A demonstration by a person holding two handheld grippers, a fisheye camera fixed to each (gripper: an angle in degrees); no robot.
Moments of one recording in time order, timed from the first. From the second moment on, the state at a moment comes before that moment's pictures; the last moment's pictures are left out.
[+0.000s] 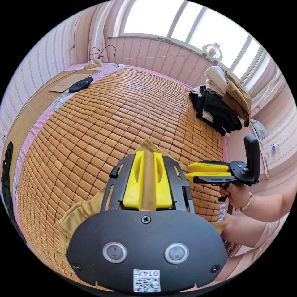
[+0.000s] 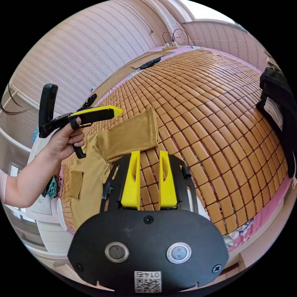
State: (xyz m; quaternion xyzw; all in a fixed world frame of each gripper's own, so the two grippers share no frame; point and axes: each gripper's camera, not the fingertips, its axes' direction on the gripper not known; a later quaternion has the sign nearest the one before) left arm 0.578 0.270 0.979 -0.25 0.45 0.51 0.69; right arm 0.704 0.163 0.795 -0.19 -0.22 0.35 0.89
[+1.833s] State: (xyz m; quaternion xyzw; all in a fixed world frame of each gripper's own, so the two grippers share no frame) left arm 0.322 0.324 1.031 -0.30 0.51 0.07 0.80; right arm 0.575 0.110 0.794 -0.45 -0.29 -0.09 0.84
